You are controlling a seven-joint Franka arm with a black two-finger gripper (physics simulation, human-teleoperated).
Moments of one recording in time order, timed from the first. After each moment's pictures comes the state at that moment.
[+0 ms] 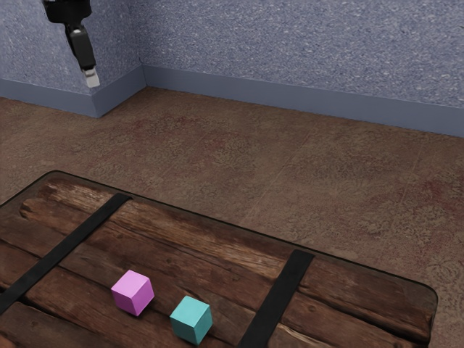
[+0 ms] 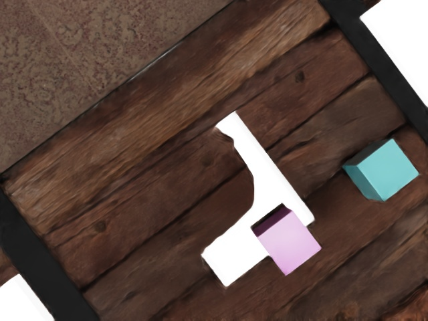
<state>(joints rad) 0.15 0.03 -0.08 -1.25 -0.02 1.27 0.72</state>
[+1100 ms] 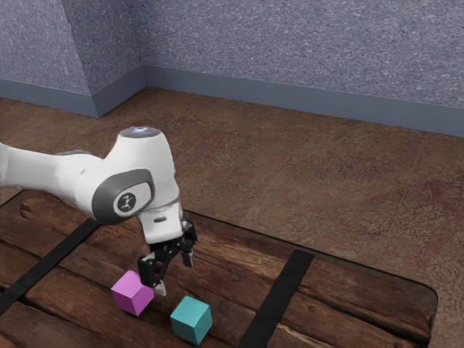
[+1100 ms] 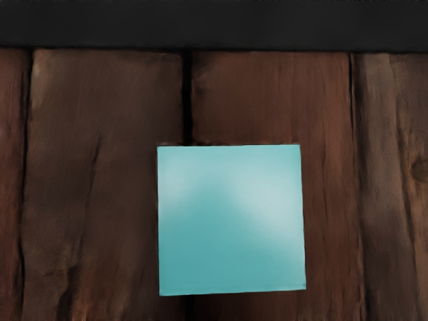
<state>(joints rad) -0.17 -0.16 -0.12 -2.44 -0.15 2.19 1.38</state>
